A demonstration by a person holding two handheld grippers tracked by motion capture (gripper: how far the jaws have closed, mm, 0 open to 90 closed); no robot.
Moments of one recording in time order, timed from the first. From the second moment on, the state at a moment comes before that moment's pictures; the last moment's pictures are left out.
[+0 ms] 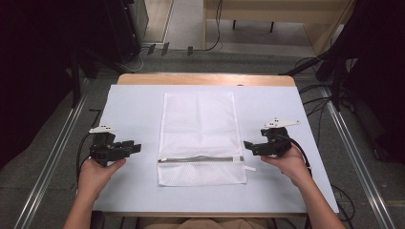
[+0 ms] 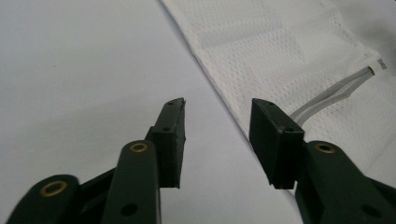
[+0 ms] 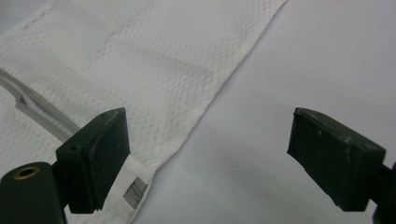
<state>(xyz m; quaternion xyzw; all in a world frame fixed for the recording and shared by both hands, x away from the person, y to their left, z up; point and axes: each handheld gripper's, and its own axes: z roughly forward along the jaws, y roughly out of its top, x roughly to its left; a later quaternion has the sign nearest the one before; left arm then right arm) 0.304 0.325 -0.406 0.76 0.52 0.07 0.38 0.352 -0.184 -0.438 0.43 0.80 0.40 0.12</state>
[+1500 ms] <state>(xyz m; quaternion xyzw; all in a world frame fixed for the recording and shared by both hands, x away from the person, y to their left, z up) 0.313 0.317 -0.415 0.77 0.50 0.05 0.38 0.343 -0.172 -0.429 0.41 0.81 0.41 0.11</state>
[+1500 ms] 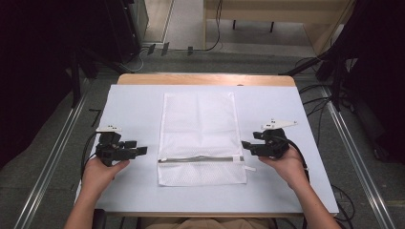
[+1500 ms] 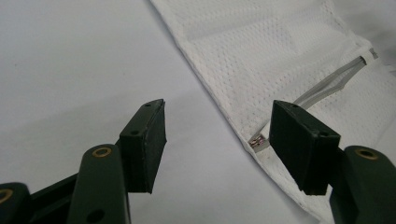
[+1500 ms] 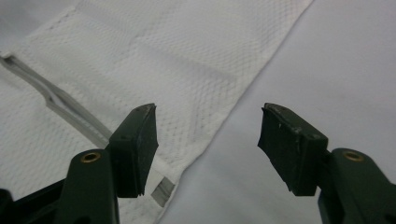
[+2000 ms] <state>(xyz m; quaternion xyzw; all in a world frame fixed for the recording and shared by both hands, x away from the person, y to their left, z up) 0.313 0.315 -0.415 0.78 0.50 0.05 0.38 0.334 -0.151 -0.419 0.39 0.82 0.40 0.09</state>
